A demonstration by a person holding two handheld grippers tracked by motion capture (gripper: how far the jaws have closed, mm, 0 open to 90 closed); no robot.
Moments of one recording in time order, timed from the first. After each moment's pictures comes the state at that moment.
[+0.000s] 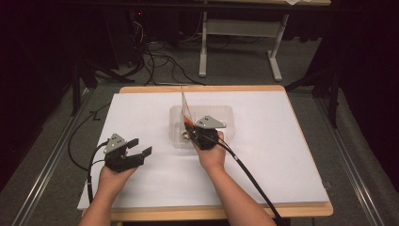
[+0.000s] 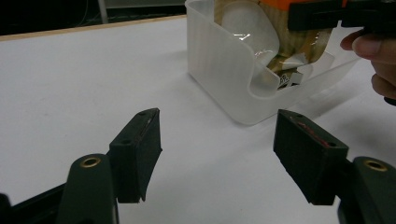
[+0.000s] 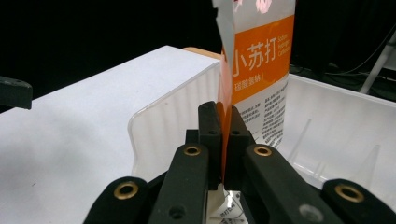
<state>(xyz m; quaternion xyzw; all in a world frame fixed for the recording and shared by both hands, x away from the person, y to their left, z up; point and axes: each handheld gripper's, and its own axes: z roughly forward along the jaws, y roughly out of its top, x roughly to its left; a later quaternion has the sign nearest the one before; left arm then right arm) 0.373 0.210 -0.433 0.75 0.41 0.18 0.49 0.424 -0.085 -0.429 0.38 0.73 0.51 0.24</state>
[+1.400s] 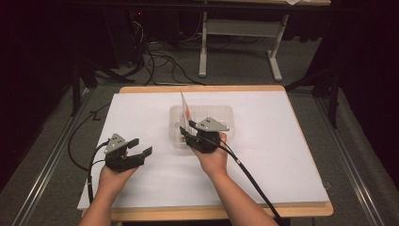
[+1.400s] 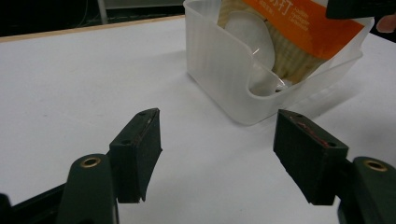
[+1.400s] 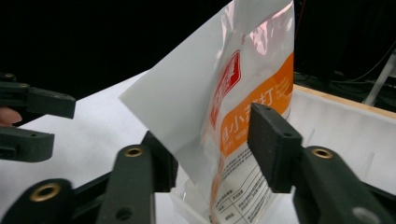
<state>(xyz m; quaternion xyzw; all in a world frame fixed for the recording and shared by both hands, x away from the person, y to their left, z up) 0.373 0.209 -0.434 0.75 0.41 0.18 0.49 0.403 -0.087 -0.410 0.37 0.73 0.53 0.24</state>
